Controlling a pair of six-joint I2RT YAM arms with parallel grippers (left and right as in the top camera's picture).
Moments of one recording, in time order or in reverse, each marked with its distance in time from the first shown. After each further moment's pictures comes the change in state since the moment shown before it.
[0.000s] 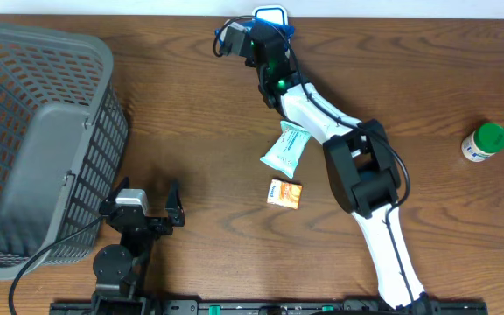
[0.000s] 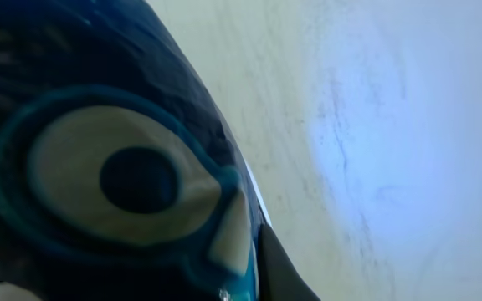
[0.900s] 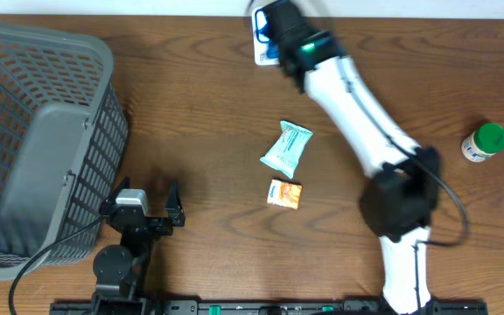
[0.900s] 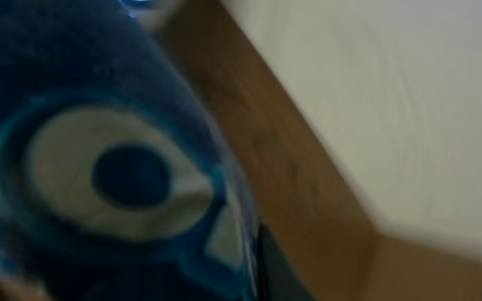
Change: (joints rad) left arm 0.000 -0.001 0.000 0.000 0.000 0.000; right arm -0.047 -0.354 0.159 -1.186 0.275 0.679
